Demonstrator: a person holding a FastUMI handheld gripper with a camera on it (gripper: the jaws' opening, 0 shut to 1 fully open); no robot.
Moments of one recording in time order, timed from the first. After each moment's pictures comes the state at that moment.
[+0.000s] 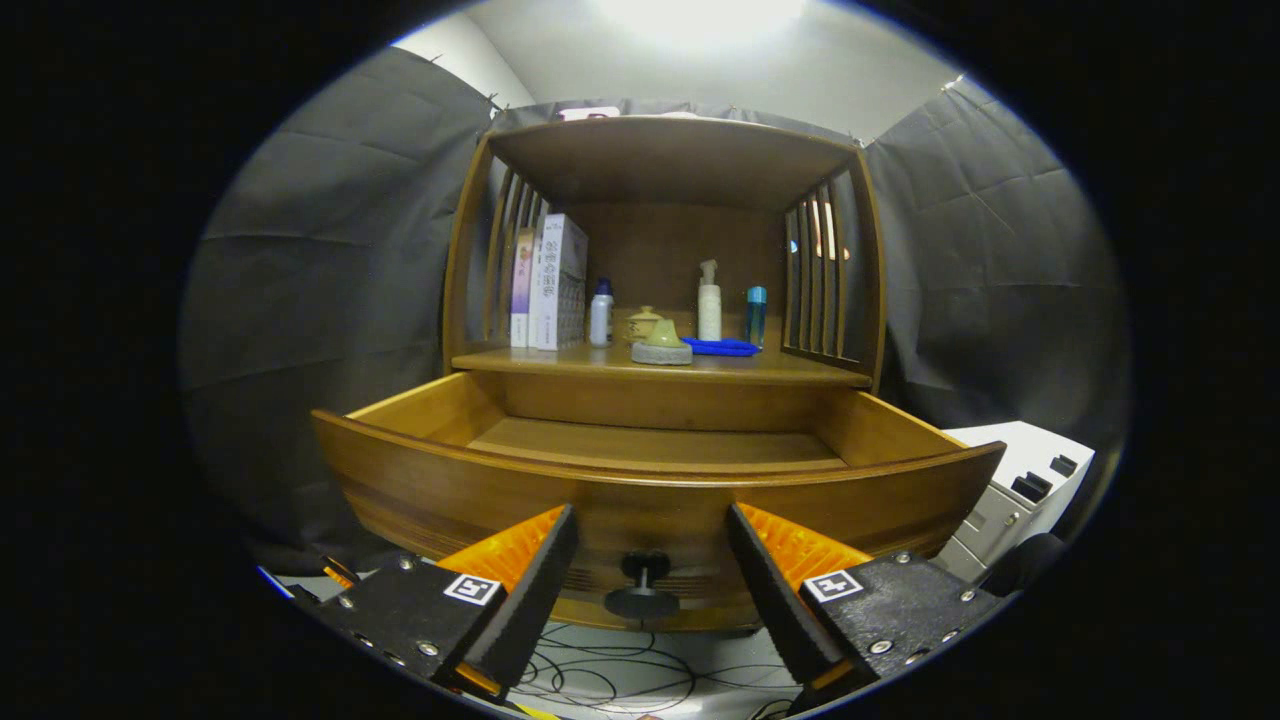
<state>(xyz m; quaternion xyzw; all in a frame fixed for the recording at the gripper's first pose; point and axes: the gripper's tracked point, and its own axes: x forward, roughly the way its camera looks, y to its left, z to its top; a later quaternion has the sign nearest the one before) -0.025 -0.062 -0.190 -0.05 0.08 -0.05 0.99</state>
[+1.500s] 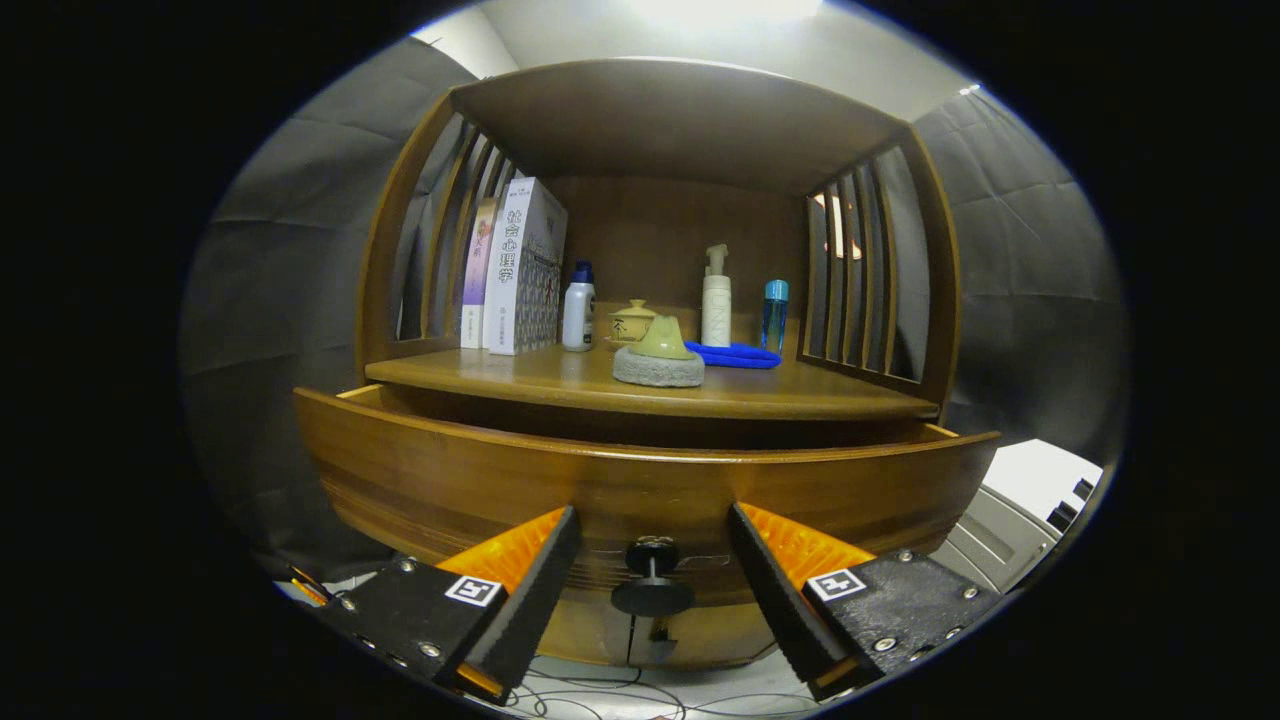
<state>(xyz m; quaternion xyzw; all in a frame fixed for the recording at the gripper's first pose) 0.129 -0.066 -0.194 -0.07 0.09 -0.05 0.99</state>
